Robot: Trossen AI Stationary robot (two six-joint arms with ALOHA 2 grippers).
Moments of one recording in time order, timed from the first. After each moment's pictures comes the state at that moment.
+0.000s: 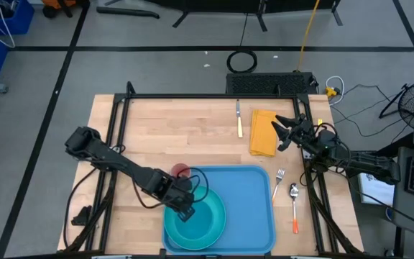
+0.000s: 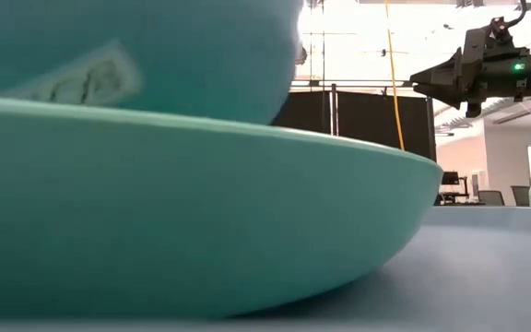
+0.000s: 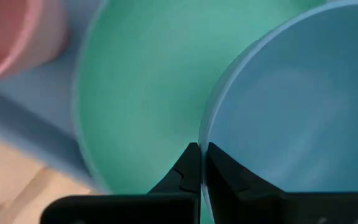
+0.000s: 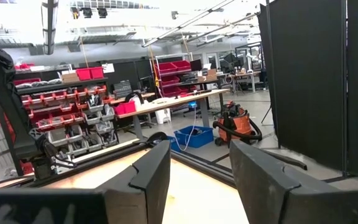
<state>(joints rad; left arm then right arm) -0.46 1.74 1.32 -0.81 0.03 -1.24 -0.27 0.10 0.01 0.29 0.34 0.11</state>
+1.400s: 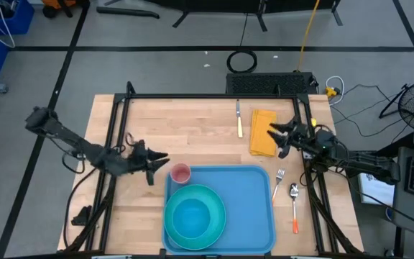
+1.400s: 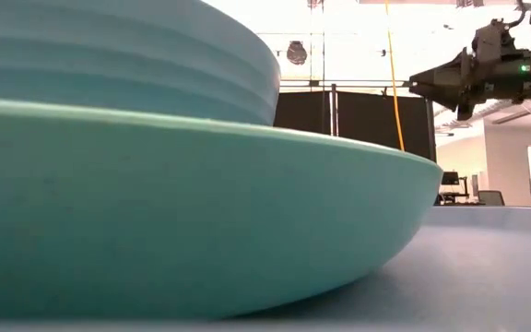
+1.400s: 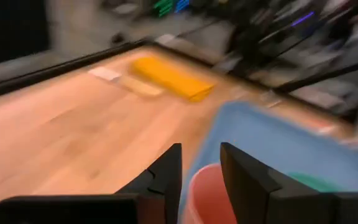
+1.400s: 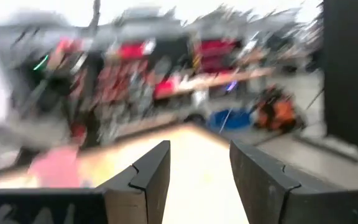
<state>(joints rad) -0.48 0.80 0.30 0.23 -0.73 -0.49 -0.27 0.10 0.02 0.20 0.13 0.14</state>
